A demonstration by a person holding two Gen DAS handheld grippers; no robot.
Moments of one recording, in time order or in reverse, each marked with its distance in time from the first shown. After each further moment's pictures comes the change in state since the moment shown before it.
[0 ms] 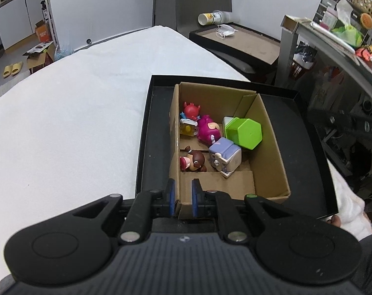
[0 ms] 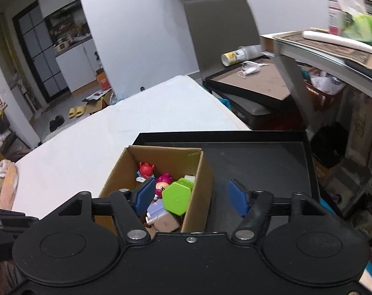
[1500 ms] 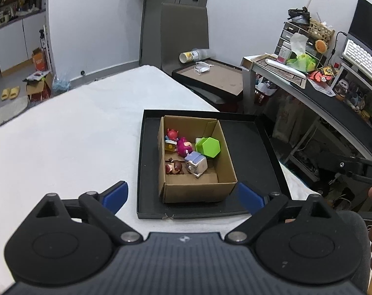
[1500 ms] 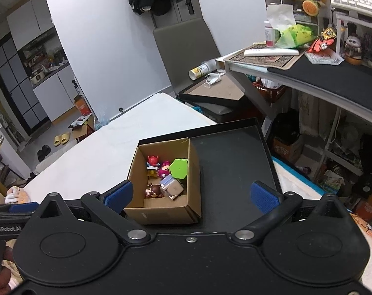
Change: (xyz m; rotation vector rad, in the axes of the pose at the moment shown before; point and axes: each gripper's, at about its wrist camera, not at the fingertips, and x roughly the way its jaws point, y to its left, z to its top) left arm -0.148 -0.008 -0.037 0.047 -0.159 -0.070; right arm -0.159 0.042 -0.042 0.158 -0.069 -0.137
